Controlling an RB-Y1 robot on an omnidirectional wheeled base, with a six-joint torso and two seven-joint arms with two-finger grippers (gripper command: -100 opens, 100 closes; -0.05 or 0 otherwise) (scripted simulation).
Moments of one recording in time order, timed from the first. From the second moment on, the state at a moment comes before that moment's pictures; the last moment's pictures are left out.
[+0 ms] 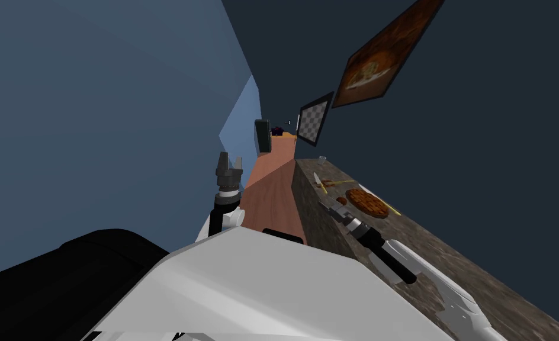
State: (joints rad) left arm 0.48 0.03 0.00 -2.37 -0.04 -0.61 -0.09; right arm 0.39 -0.95 0.20 -1.90 0.31 -0.41 0.43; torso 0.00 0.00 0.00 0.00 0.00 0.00
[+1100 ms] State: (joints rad) left arm 0.48 0.03 0.00 -2.37 -0.04 -0.61 -0.09; right arm 0.38 -1.27 0.30 -1.76 0.42 -0.40 0.65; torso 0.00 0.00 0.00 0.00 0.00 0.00
